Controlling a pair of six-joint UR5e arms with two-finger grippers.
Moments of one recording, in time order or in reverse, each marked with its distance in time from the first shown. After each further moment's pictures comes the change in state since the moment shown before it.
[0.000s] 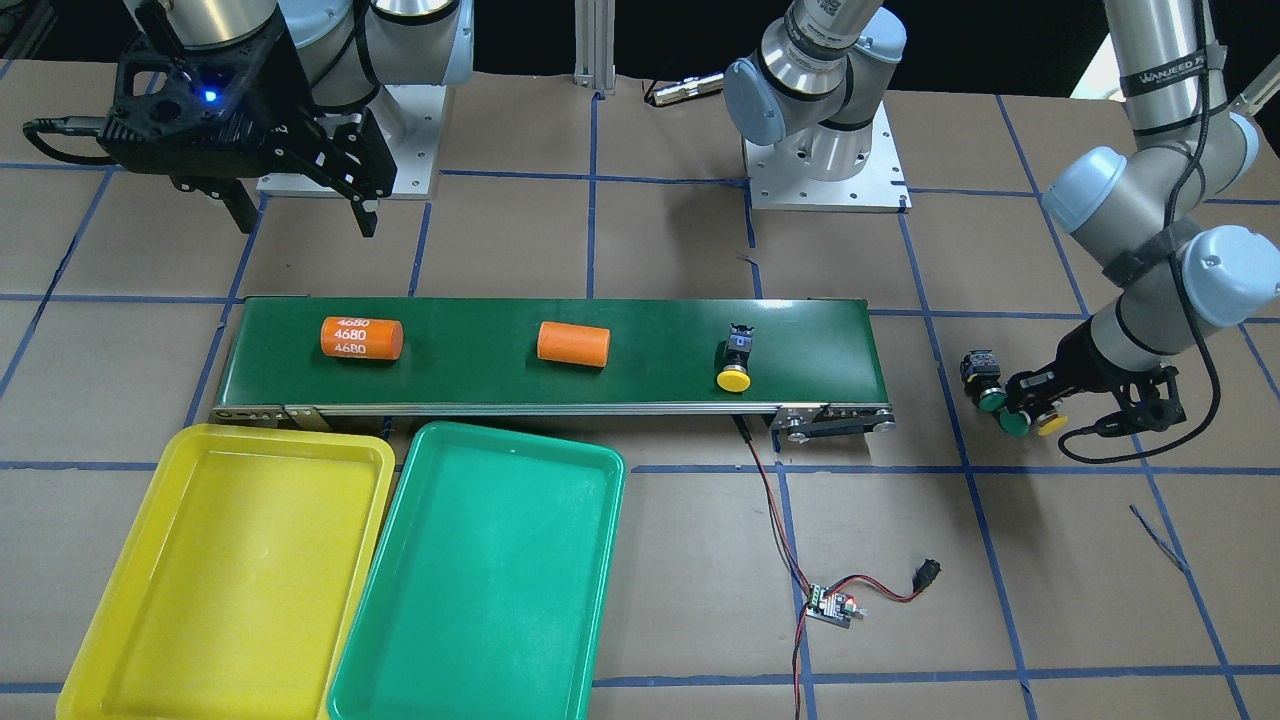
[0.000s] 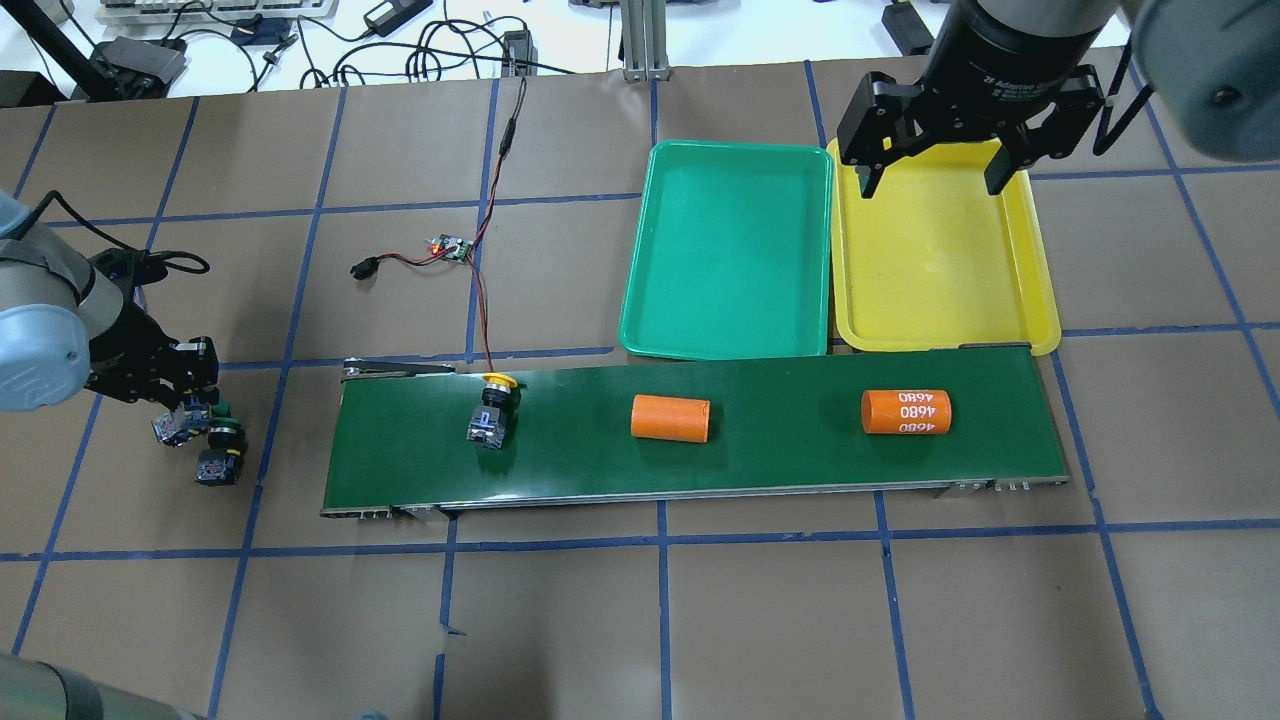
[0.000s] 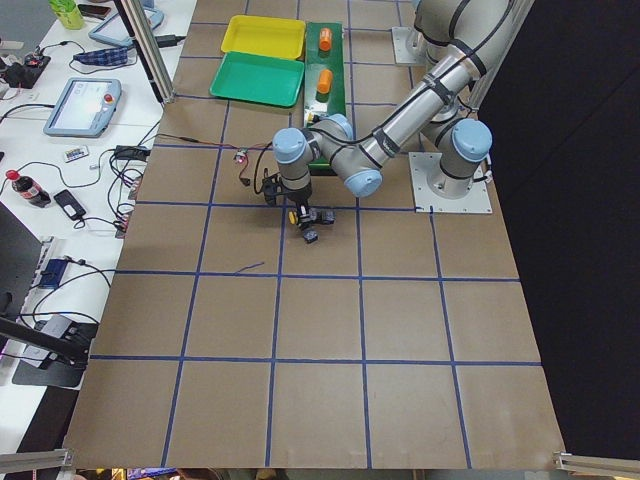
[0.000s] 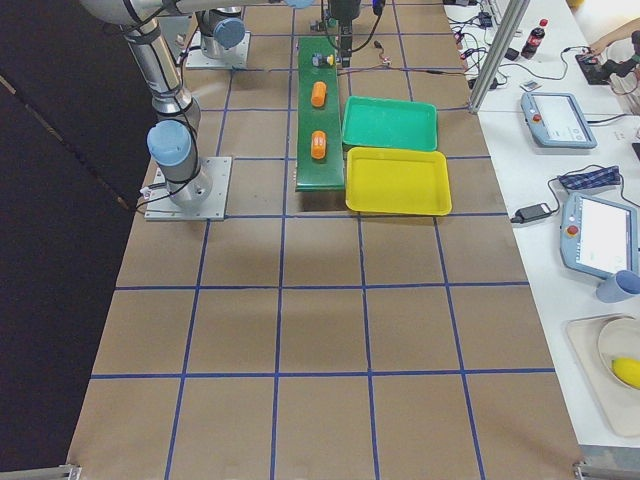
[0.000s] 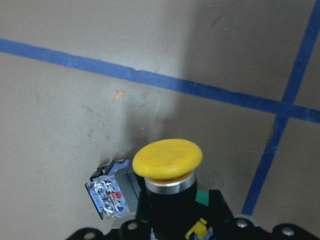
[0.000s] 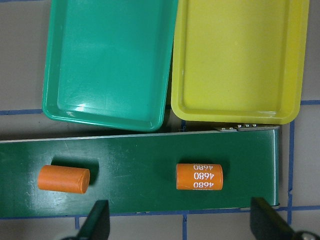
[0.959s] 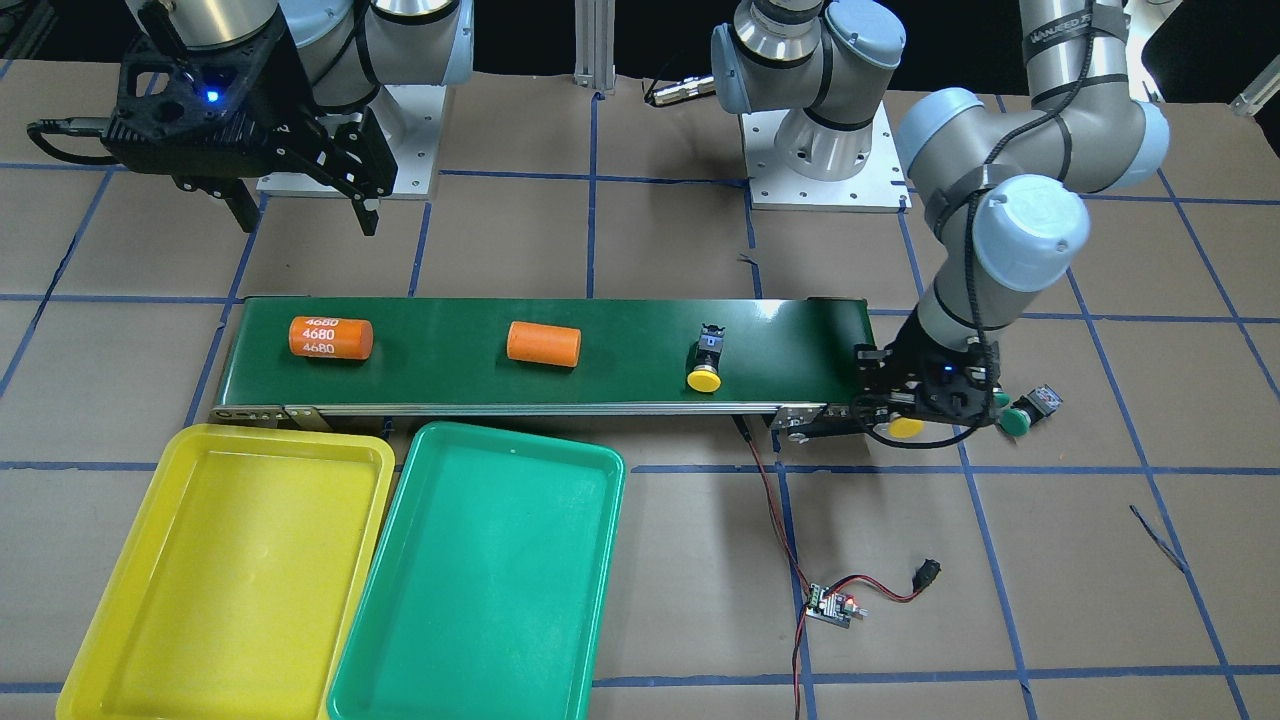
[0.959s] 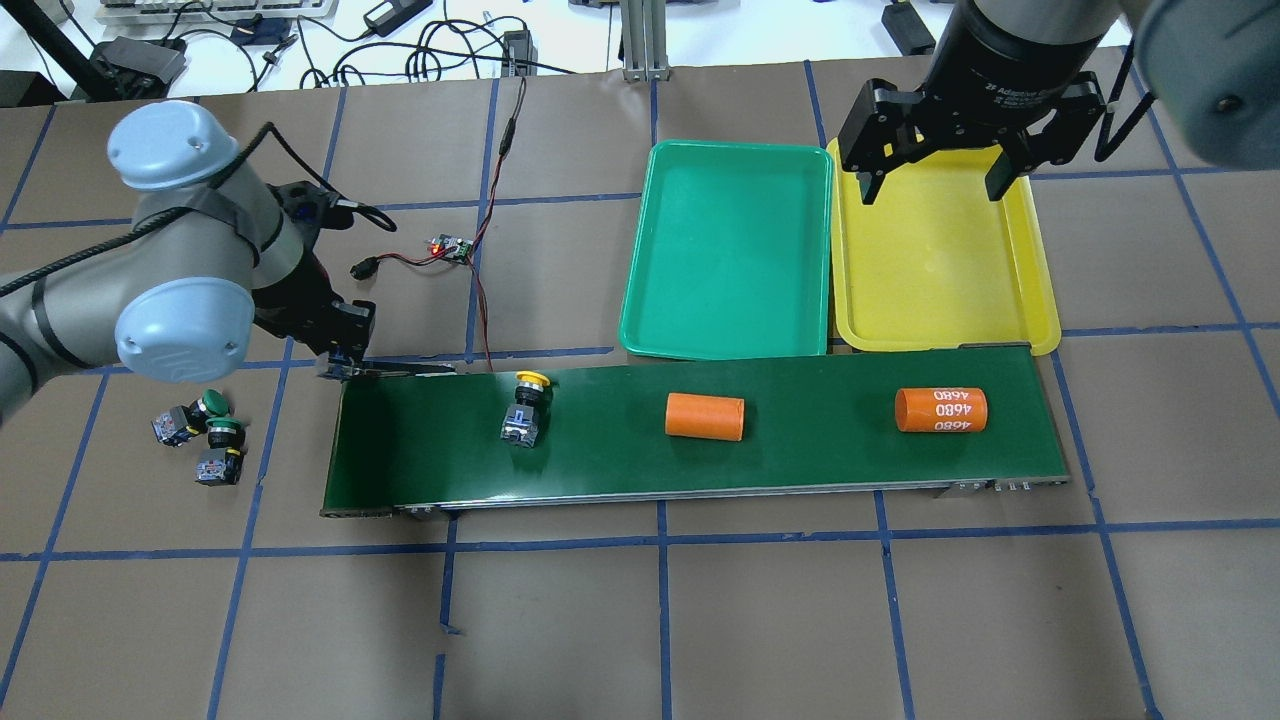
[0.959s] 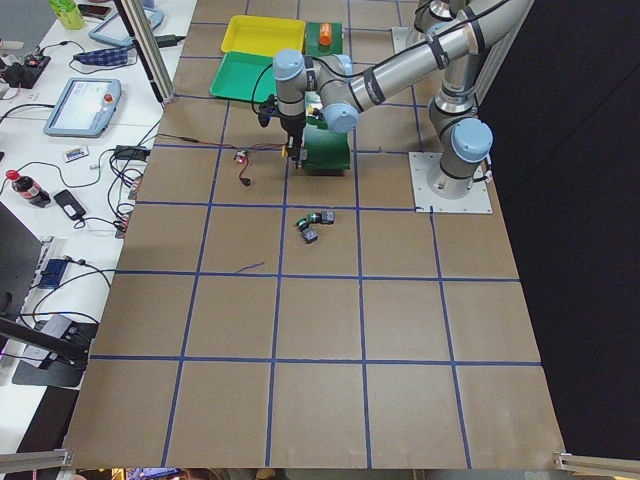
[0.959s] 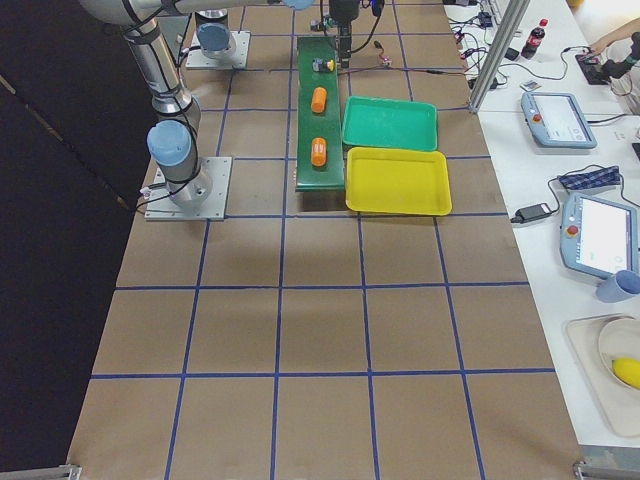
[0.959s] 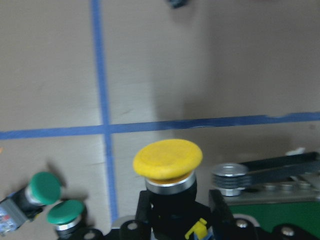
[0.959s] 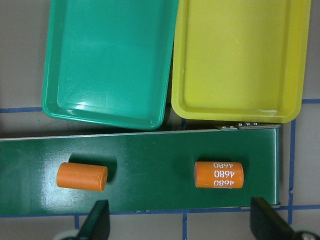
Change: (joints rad) left arm -0.390 0.095 -0.003 -0.066 -0.005 -0.023; right arm -0.002 0.000 0.007 -0.001 0.003 -0.003
